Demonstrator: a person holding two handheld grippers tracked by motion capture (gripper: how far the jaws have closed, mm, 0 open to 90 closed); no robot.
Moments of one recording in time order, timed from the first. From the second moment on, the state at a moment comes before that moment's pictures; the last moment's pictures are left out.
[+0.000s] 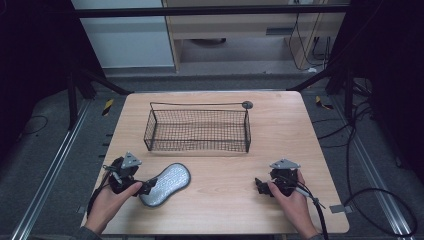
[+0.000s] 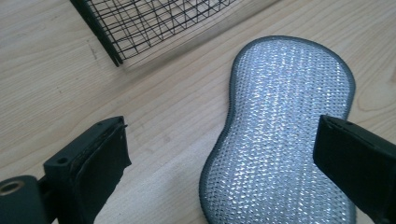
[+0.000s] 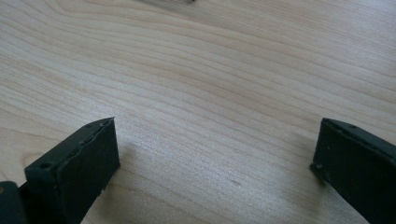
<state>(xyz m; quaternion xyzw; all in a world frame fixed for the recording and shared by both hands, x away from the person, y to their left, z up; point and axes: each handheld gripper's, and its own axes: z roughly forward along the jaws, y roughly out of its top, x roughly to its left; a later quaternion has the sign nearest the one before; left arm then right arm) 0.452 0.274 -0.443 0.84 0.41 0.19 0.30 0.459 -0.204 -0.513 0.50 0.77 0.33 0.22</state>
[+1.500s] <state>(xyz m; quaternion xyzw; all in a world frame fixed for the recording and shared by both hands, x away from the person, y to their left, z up) 0.477 0.202 -0.454 0.94 0.31 0.09 0.13 0.460 -0.203 -0.513 0.50 0.77 0.33 0.22</state>
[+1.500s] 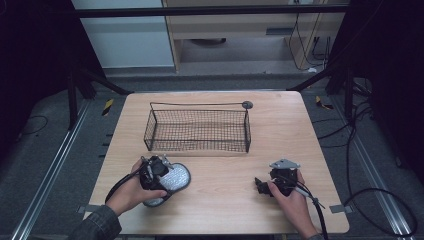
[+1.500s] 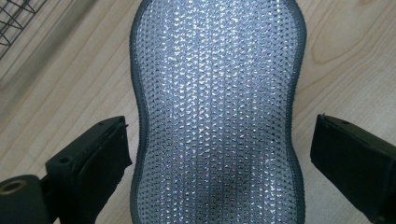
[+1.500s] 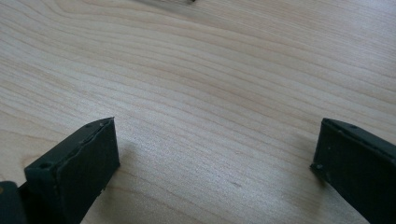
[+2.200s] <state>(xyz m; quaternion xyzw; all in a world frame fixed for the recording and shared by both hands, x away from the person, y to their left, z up) 0.492 0.201 -0.467 0.94 0.32 0.05 0.11 0.460 -0.203 -0.513 0.50 0.77 0.33 0.21</state>
